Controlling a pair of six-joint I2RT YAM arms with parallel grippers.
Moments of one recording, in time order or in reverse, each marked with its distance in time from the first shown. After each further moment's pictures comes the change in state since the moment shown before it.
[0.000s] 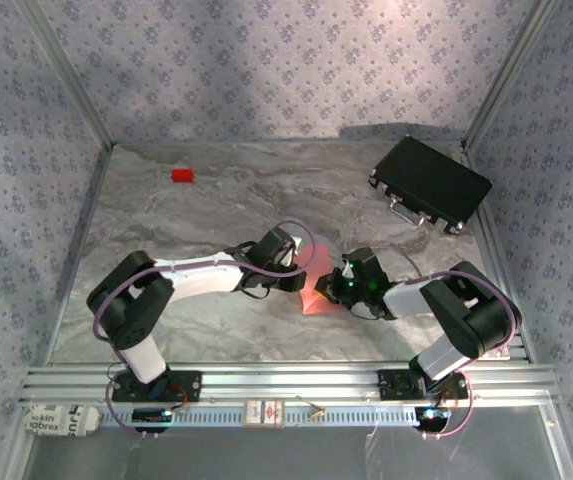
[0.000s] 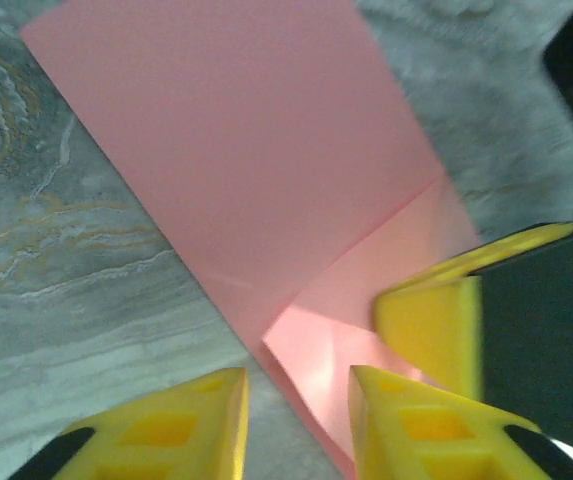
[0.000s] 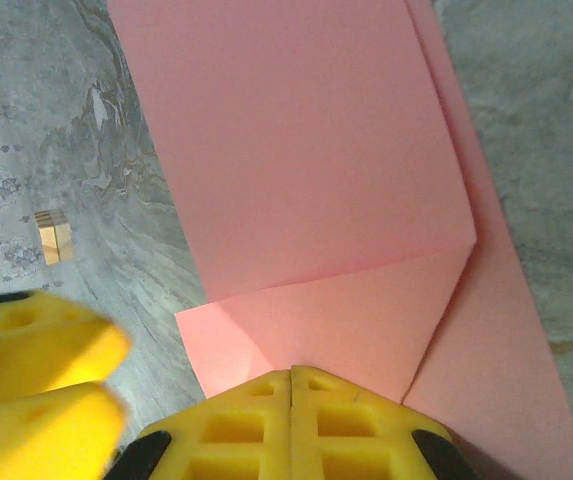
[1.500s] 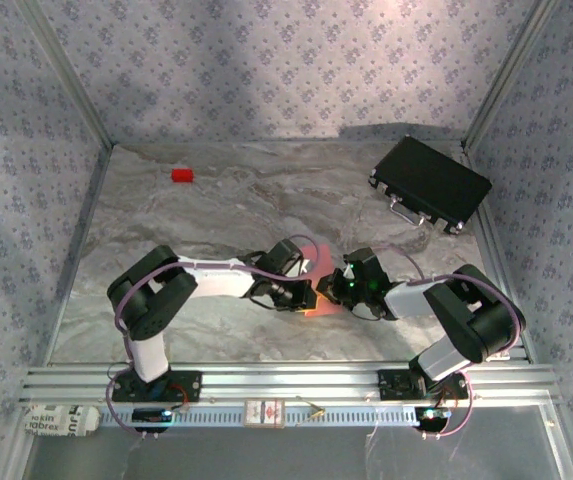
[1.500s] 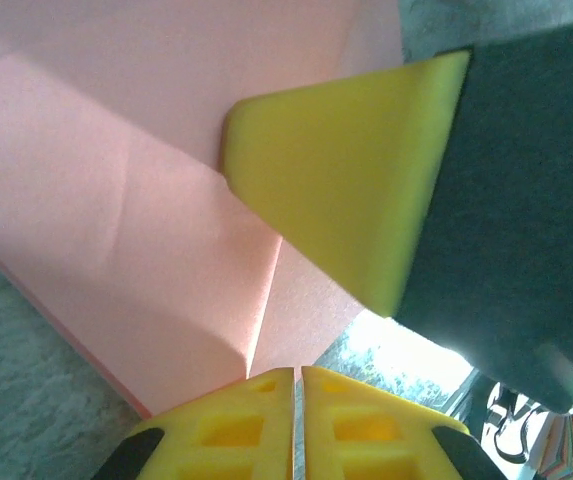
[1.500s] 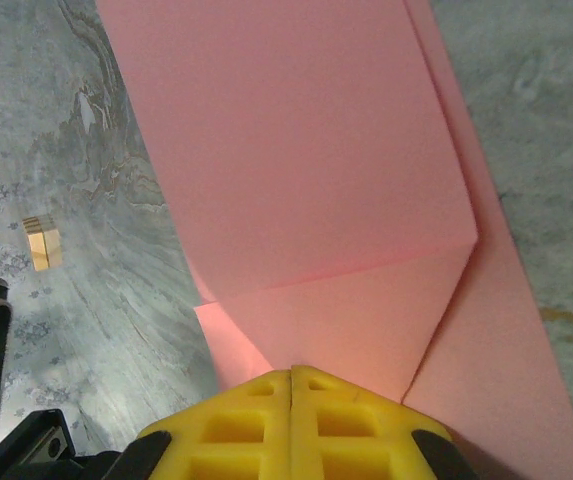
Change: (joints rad) left arm -0.042 0.136 -0.021 0.091 0.364 -0.309; right arm 0.001 -0.029 0.000 -0.047 0.021 0.000
